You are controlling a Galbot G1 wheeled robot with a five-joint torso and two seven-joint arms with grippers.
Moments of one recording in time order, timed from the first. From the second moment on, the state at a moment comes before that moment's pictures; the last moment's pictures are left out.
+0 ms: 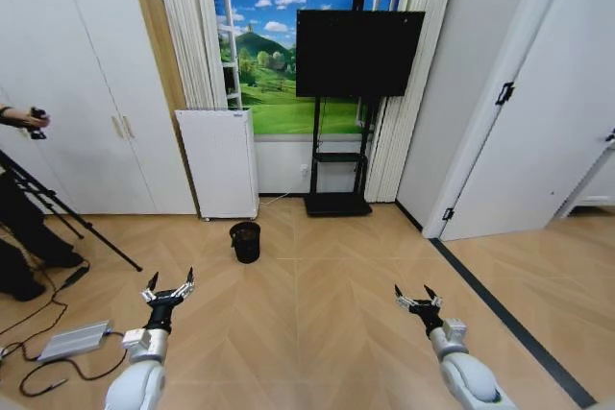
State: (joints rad) left arm 1.38 -1.31 -0.74 -1.77 -0.33 -0.20 0.01; right arm -1.33 1.03 0.54 1.57 0.49 0.09 0.06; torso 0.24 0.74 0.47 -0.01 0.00
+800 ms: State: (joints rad) left arm 1.38 -1.31 -0.74 -1.77 -0.33 -0.20 0.01; right arm -1.33 1.03 0.54 1.57 0.49 0.09 0.06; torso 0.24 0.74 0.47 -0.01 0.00
